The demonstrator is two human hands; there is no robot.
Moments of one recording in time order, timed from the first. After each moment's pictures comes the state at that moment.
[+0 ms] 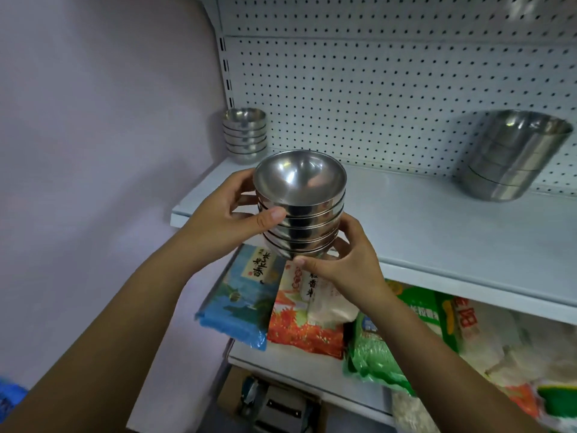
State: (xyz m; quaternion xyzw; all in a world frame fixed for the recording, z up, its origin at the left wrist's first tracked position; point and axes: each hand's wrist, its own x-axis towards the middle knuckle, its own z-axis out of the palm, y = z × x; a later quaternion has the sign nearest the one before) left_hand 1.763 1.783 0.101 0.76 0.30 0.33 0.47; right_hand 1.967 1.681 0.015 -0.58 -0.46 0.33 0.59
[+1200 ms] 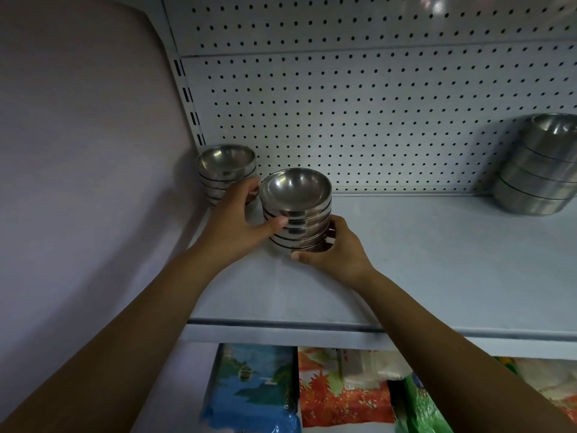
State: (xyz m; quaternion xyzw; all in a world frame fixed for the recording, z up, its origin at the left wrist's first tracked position) left_hand 1.825 2.045 0.062 0.85 0.28 0.29 0.33; right_hand 2.005 1.916 -0.017 -0.73 -0.41 0.22 0.50
